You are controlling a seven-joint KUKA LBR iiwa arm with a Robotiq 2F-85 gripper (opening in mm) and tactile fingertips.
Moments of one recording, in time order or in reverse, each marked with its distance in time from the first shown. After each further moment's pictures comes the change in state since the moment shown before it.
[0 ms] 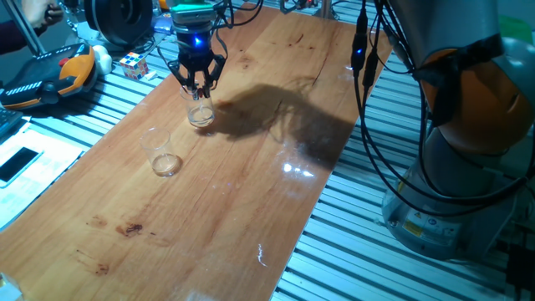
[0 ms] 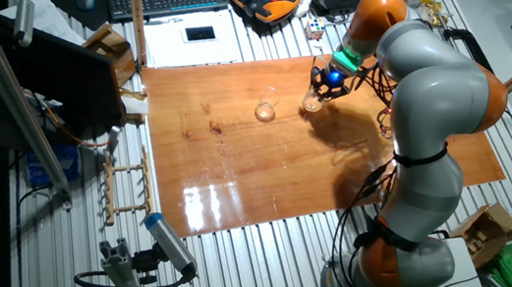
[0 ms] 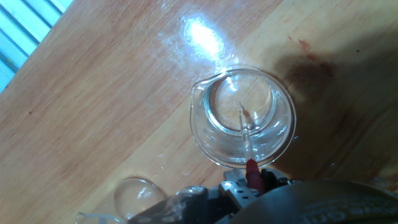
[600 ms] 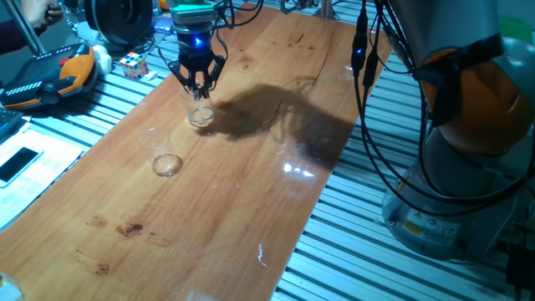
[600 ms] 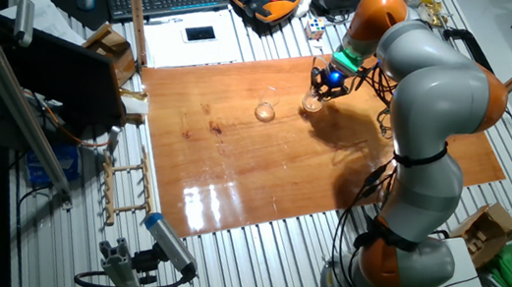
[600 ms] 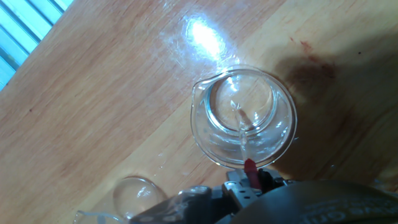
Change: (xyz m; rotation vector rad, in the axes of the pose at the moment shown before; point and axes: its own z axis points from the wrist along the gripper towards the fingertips) arm 0.000 0.000 -0.001 0.001 -0.001 -0.014
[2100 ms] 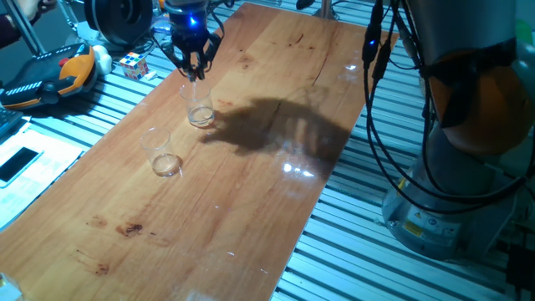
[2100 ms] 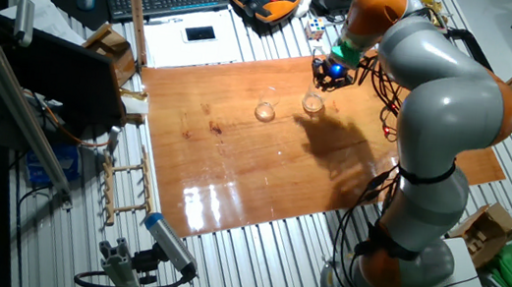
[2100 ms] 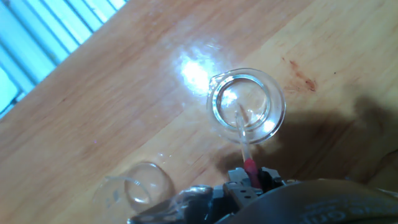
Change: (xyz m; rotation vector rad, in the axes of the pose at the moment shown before) arm 0.027 0.016 -0.072 0.047 -0.143 -0.089
